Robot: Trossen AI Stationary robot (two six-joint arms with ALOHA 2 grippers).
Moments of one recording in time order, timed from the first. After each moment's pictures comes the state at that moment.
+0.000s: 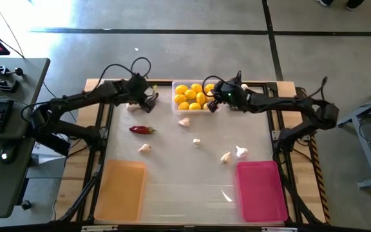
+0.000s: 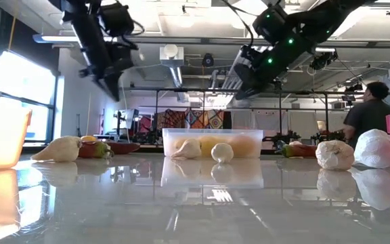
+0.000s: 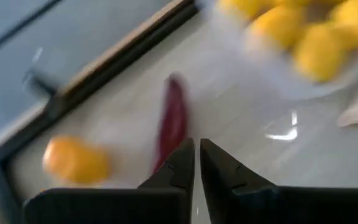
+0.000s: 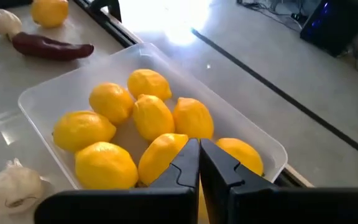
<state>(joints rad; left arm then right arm) 0.56 1.26 0.95 -0.71 -0.30 -0.23 -0.43 1.44 0.86 0.03 0.33 0.04</state>
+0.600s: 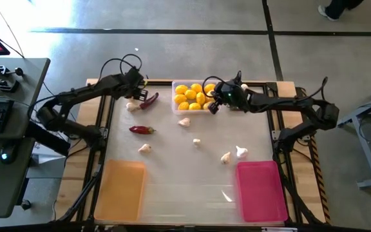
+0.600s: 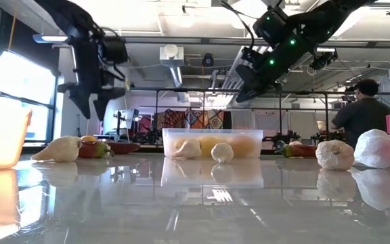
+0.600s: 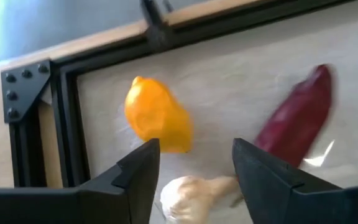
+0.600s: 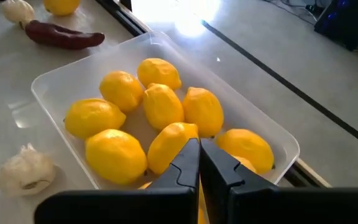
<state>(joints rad) 0.80 1.38 0.91 -0.73 -0.38 -0.44 -0.44 1.44 0.85 0.00 0.28 0.05</state>
